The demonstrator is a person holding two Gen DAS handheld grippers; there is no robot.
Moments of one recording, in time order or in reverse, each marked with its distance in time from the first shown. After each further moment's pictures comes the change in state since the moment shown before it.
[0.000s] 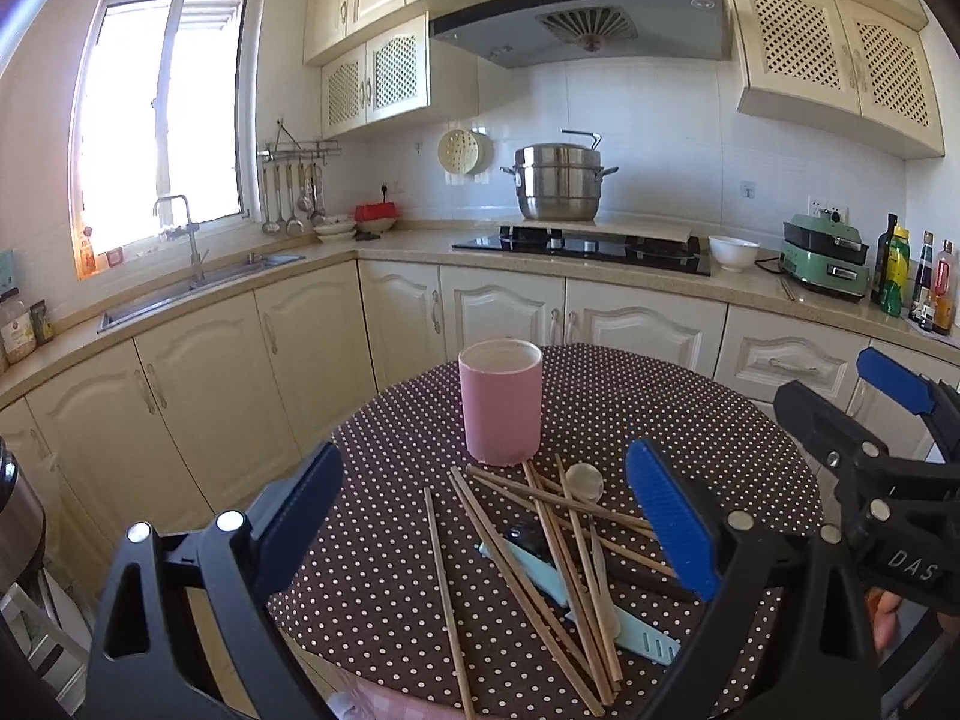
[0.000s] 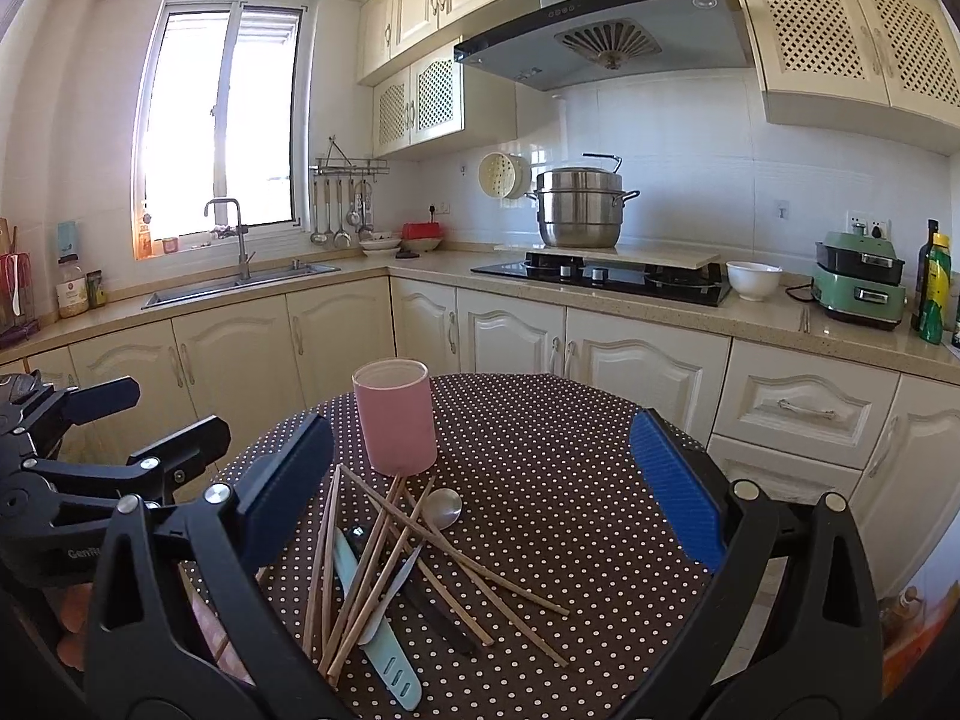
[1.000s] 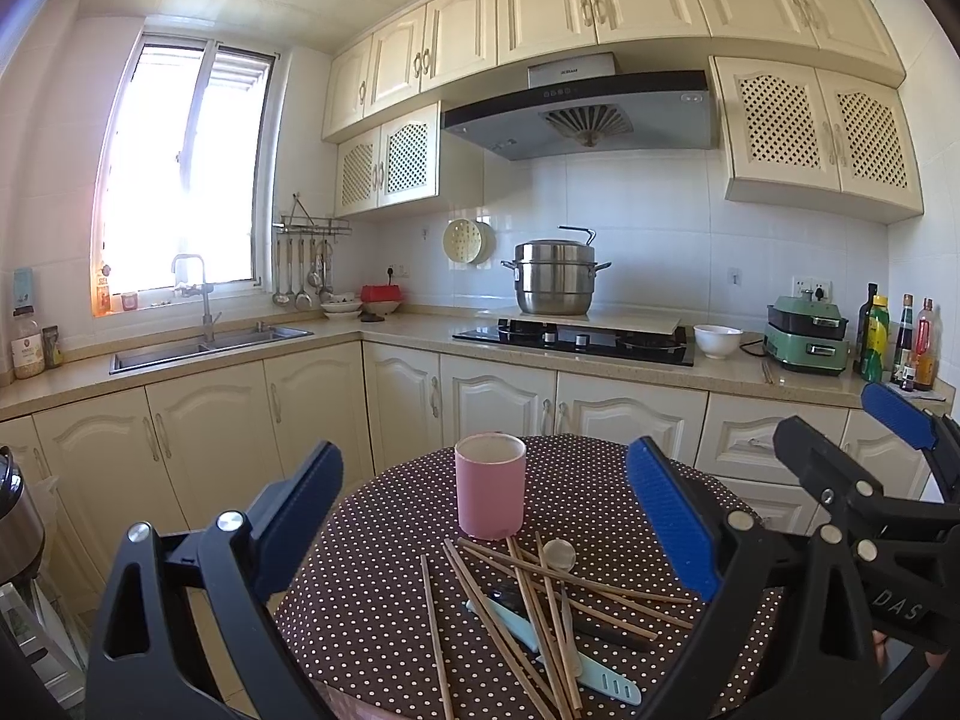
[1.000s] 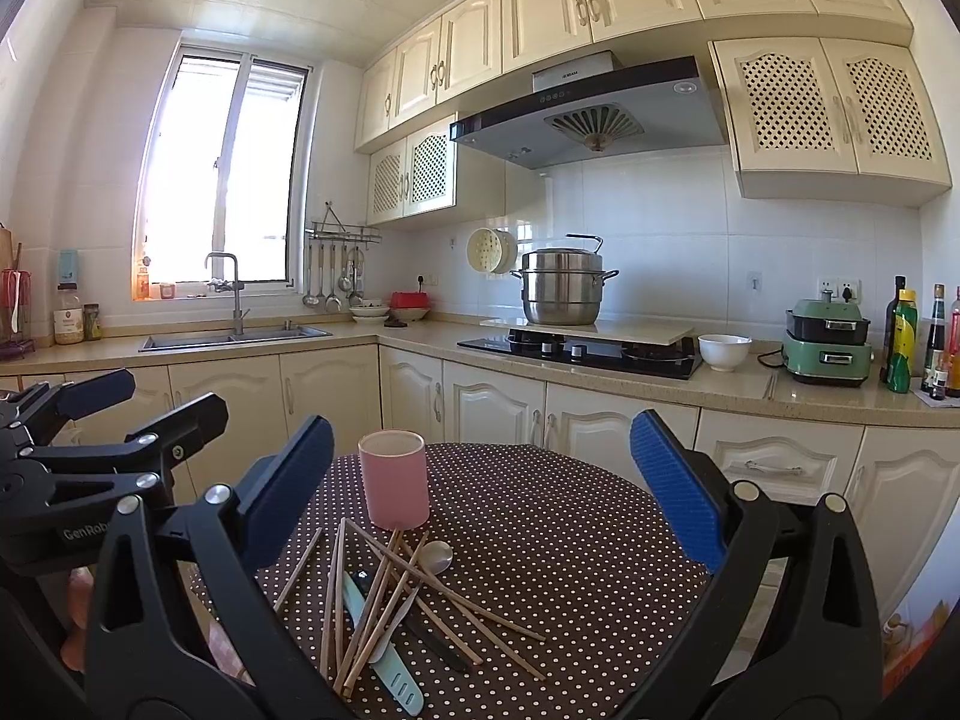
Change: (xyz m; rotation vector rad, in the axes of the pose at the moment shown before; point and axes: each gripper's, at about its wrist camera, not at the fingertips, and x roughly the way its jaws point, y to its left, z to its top) left arm -0.075 -0.005 0.013 -0.029 -0.238 0.001; right arm -0.071 0.010 0.016 -0.030 -0.186 -0.044
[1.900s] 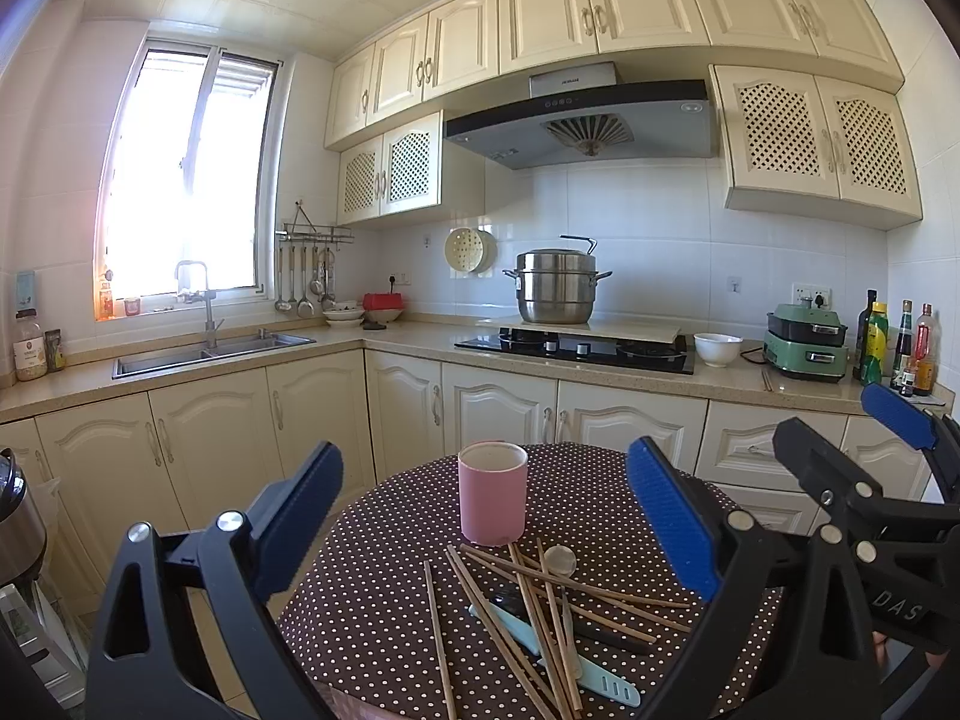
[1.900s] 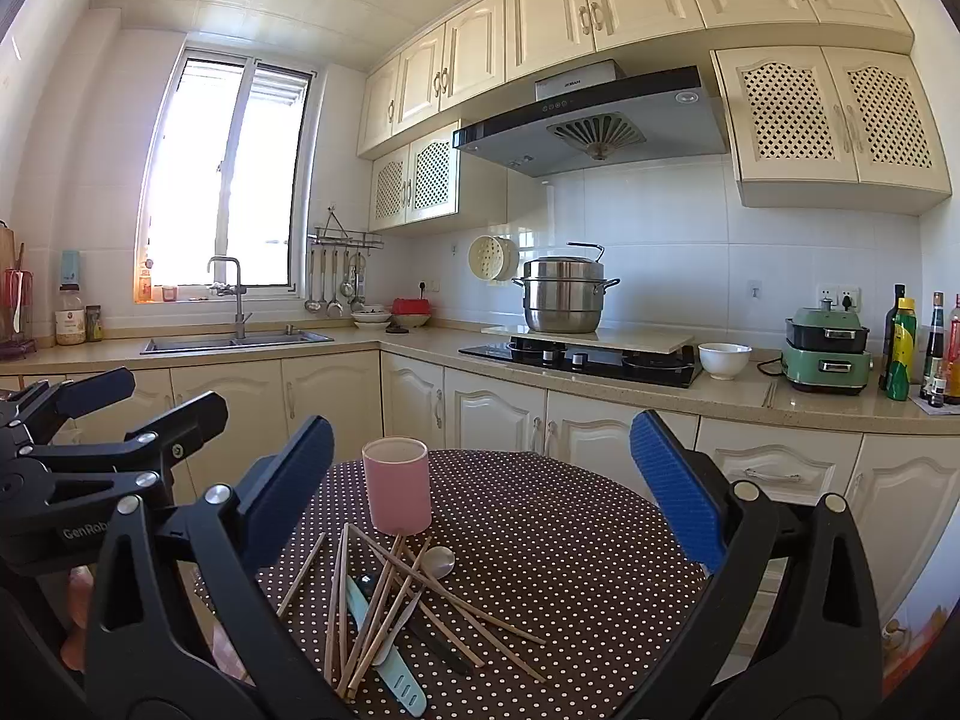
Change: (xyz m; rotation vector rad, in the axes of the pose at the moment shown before) left arm -0.010 0.000 0.003 -0.001 -0.021 0.003; right arm -0.006 0.003 0.004 -0.008 -0.015 0.002
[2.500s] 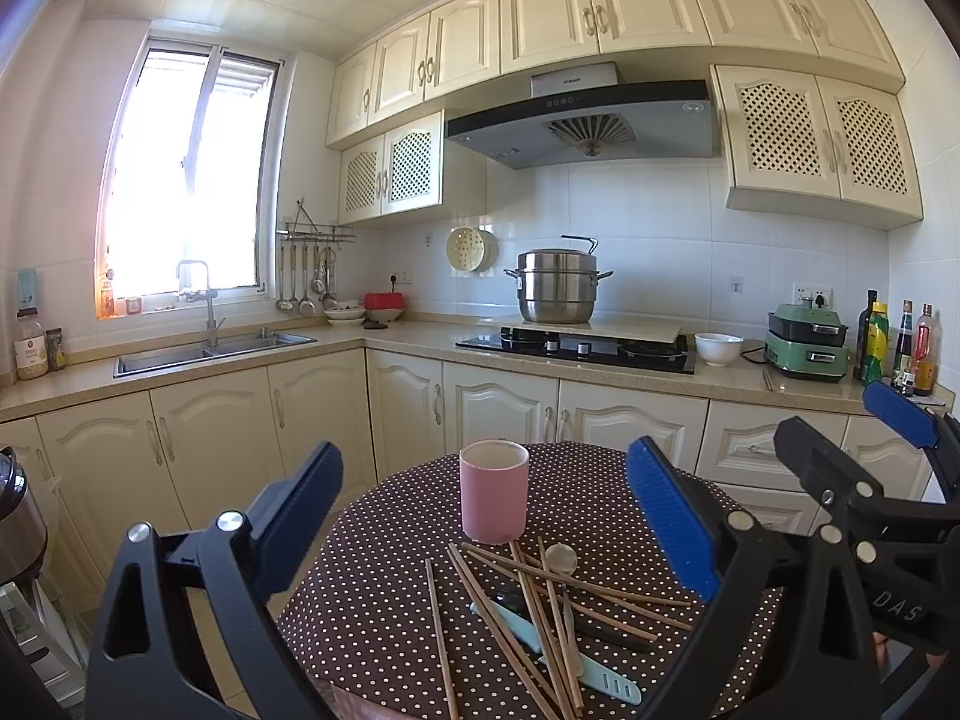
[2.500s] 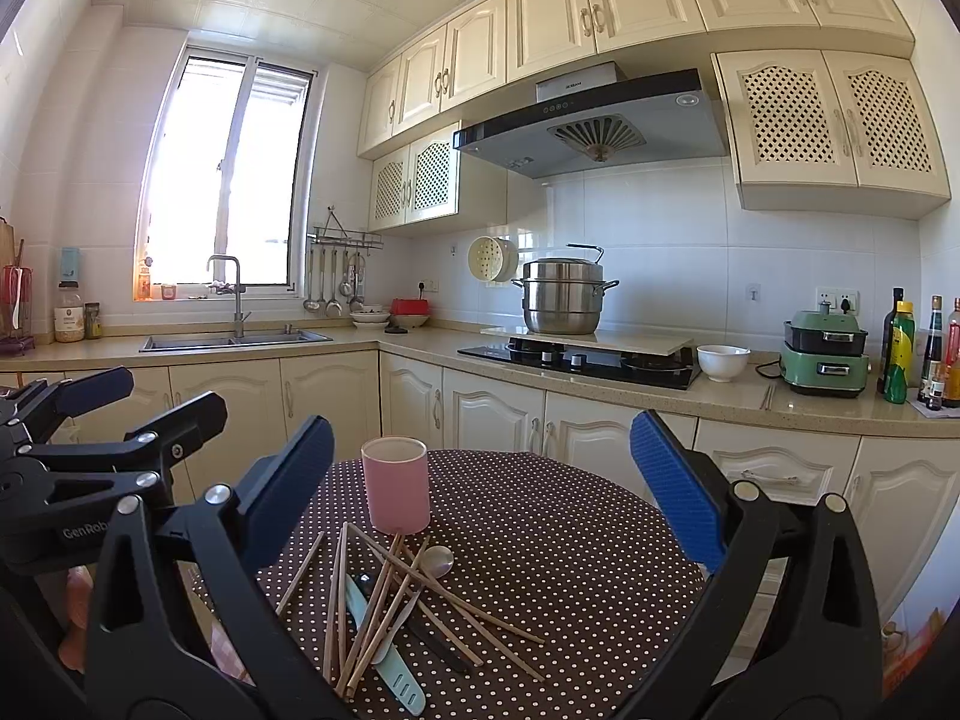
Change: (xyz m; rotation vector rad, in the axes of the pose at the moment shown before) left arm 0.000 0.002 -0.002 -0.002 0.000 0.002; right arm -0.003 0.000 -0.002 -0.005 -0.006 -0.002
